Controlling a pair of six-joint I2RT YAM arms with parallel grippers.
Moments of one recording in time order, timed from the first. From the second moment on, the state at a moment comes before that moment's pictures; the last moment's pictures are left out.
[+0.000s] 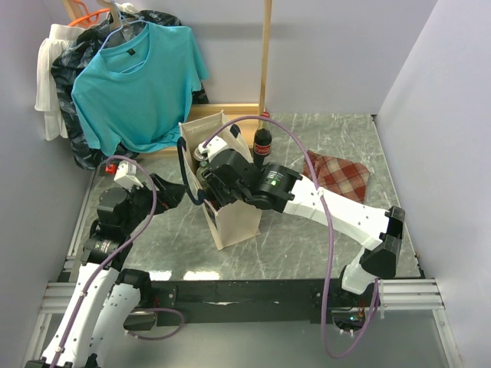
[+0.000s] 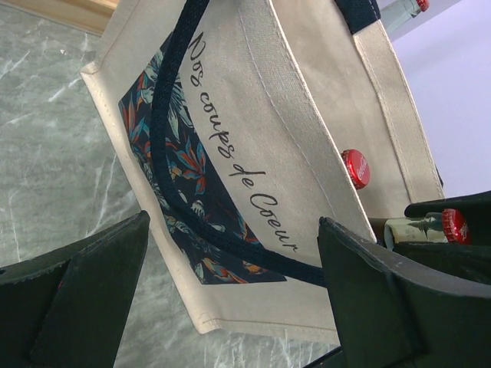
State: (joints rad) left arm -0.17 0.55 0.60 -0.30 0.24 -0.67; right arm 1.12 1.62 1.69 -0.80 0.35 0.23
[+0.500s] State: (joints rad) left arm -0.17 0.55 0.60 -0.30 0.24 -0.67; right arm 1.11 1.62 1.69 -0.80 0.34 0.23
